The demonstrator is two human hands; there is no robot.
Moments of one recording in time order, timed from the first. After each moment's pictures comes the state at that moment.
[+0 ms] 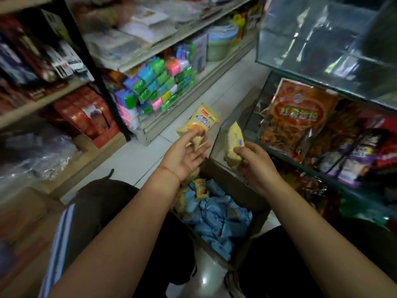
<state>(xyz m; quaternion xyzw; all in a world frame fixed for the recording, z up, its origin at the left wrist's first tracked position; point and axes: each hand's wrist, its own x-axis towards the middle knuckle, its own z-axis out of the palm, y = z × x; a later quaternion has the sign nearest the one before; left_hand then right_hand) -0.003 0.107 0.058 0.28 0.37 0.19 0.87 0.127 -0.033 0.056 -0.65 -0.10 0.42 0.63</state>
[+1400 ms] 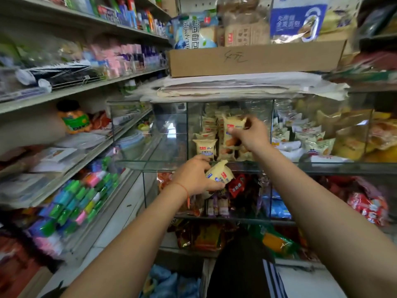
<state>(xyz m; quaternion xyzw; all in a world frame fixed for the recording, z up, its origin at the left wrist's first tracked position) 0.157 -0.118 0.291 0.98 0.03 0.09 0.16 0.266 -0.266 0.341 -0.75 -0.15 -0.02 0.64</state>
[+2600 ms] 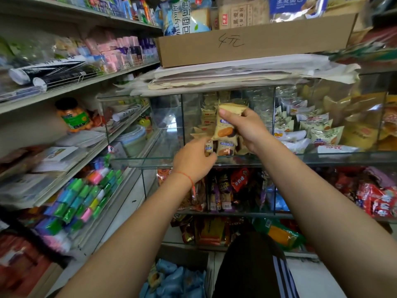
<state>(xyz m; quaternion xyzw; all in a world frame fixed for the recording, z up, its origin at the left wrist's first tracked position) 0.176 -0.130 0.305 0.95 0.09 0.21 0.20 0.284 -0.259 0.335 -0.63 -0.20 0.10 0.75</state>
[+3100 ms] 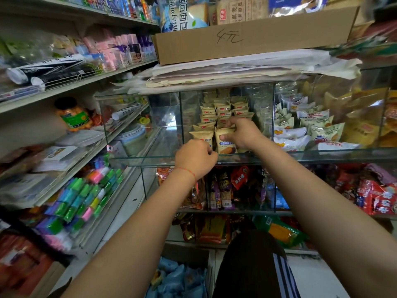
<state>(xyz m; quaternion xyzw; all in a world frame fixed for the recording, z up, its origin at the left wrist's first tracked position) 0.183 -0.134 0.304 0.97 0.11 0.19 0.11 0.298 -0.257 0.317 -0.89 -0.26 -0.04 0.37</state>
